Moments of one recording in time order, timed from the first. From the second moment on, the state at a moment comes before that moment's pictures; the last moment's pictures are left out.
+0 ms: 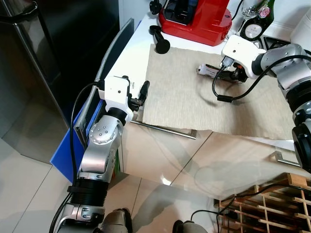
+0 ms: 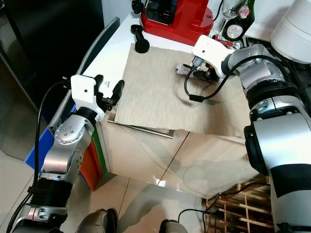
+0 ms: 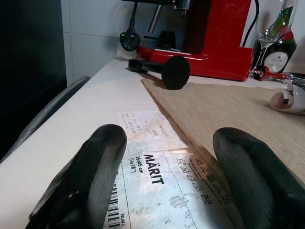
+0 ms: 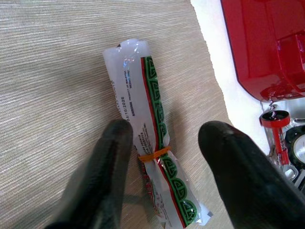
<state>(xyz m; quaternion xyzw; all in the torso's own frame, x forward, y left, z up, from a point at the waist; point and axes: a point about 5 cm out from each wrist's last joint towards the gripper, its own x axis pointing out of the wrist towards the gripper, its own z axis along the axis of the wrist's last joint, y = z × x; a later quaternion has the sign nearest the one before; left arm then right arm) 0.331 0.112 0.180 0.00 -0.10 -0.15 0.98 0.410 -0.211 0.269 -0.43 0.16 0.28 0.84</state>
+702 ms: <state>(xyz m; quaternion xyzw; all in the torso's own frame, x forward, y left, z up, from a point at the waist) 0.331 0.111 0.179 0.00 -0.10 -0.15 0.98 0.407 -0.217 0.262 -0.44 0.20 0.28 0.83</state>
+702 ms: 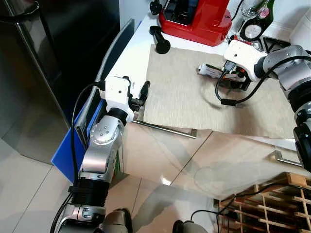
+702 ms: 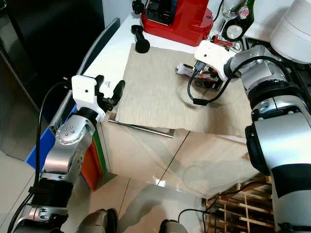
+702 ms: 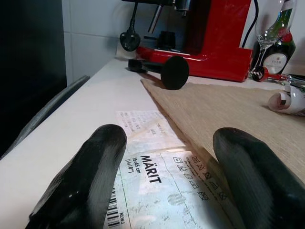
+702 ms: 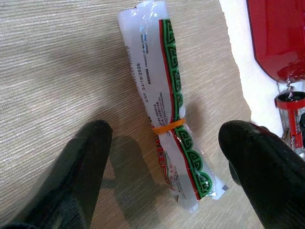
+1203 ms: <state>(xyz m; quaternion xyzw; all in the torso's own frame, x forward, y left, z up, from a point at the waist) 0.289 0.084 0.156 0.02 -0.13 -0.27 0.95 0.409 -0.215 0.259 -0.43 0.20 0.27 0.84</state>
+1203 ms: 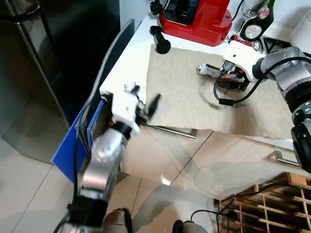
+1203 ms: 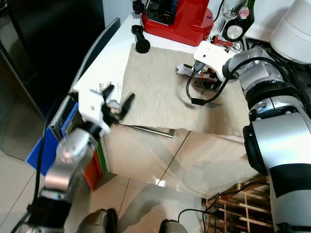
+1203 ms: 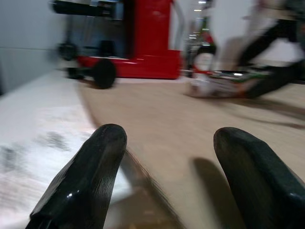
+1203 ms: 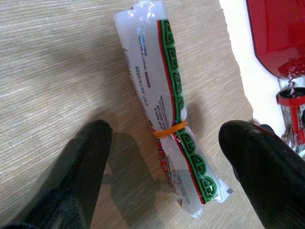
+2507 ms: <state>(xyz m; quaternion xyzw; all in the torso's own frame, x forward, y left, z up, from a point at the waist) 0.268 0.074 0.168 -0.01 -0.14 -0.30 0.94 0.406 -0.202 0.250 -0.24 0.21 0.33 0.89</state>
